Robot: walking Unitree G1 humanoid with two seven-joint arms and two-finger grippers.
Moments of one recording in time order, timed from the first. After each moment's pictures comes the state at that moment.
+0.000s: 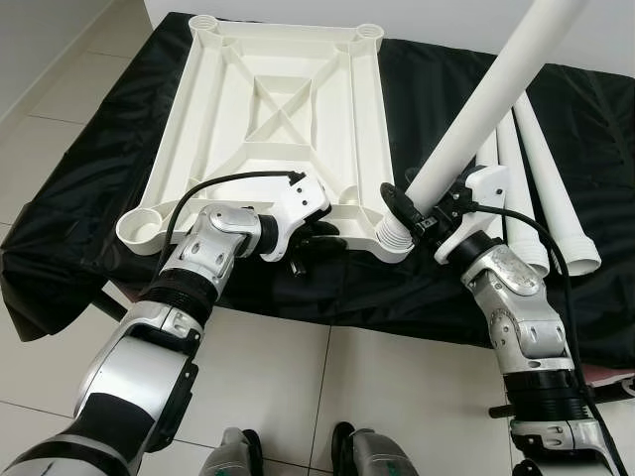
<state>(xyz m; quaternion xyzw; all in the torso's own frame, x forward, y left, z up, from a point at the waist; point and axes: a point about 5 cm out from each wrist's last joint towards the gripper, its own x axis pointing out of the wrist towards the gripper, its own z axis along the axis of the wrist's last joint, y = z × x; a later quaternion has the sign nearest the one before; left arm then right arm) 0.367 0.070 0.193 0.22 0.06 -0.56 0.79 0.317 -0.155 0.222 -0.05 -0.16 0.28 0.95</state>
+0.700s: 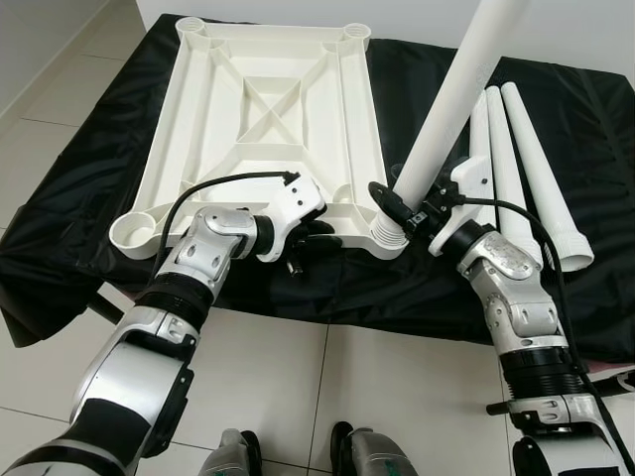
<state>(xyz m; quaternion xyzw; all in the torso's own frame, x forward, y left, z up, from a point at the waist) 0.365 0.075 0.192 0.22 0.06 -0.55 0.80 0.333 -0.148 0.218 -0.08 -0.14 0.33 0.93</state>
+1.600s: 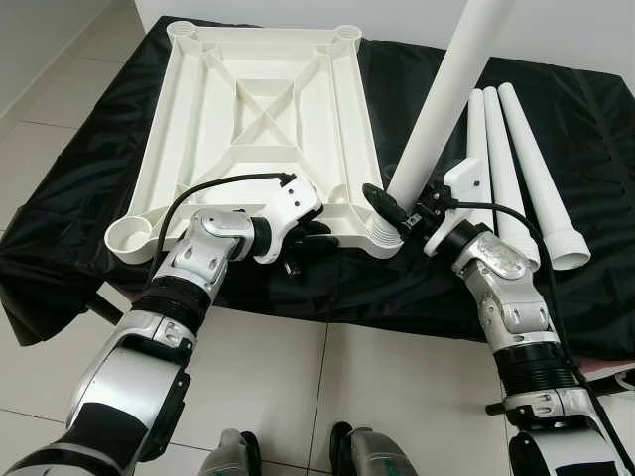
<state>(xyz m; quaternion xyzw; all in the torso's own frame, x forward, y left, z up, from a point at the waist) 0.365 0.078 0.190 0.21 0.06 -0.55 0.81 0.334 -0.143 0.214 -0.08 -0.15 0.34 0.93</state>
